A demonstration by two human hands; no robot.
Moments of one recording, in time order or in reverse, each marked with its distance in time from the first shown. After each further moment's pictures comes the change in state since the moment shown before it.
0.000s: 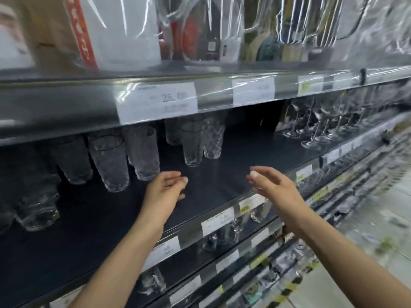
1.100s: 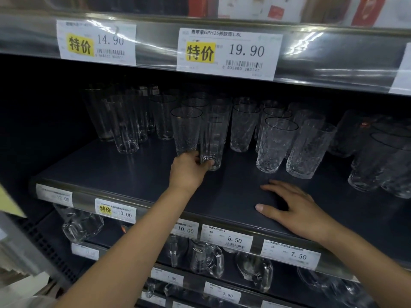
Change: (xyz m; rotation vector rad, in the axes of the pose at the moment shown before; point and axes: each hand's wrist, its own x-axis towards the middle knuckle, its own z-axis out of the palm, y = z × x) left_hand -0.014 -0.034 -0.224 0.663 0.767 0.051; right_hand 0.016 0.020 0.230 -0.898 -0.874 -0.572
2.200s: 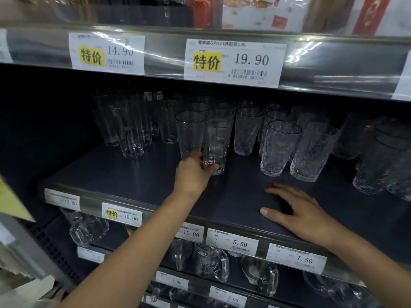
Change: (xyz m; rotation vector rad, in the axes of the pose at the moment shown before) left_hand 0.004 -0.007 0.003 0.011 0.021 0.067; right_hand -0.002 -0.002 -0.002 0.001 -0.027 0.021
